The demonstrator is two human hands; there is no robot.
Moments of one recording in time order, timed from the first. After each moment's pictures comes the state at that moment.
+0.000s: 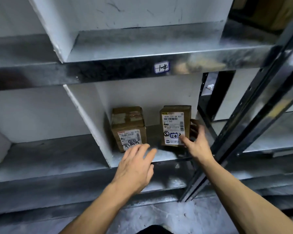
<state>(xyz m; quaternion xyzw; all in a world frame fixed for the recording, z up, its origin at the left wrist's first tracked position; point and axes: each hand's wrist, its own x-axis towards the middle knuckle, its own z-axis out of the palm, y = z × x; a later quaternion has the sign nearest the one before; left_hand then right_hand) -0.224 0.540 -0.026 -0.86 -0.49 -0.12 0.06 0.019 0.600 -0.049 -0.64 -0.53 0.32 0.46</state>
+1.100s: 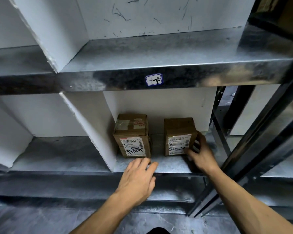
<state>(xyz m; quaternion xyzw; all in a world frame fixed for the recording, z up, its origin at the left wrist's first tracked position) -0.201 0.541 -0.041 -0.83 -0.56 -0.05 0.01 0.046 0.645 -0.087 -0.58 -0.58 0.41 0.39</state>
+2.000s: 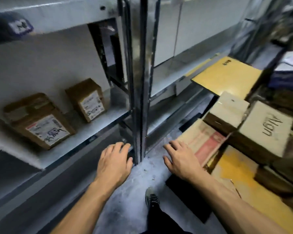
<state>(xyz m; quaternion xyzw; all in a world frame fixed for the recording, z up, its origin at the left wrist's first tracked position) -0.155 0.449 -0.066 -0.93 -0.35 -0.03 -0.08 0.048 0.301 -0.090 -0.83 -0.55 0.05 0.05</state>
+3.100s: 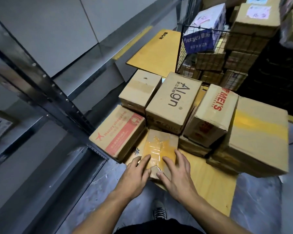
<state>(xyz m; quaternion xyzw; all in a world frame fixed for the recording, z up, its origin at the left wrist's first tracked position) 0.040 0.192 -0.143 -0.92 -0.22 0.07 -0.32 0.136 0.022 -0.159 -0.90 -0.30 0.16 0.27</state>
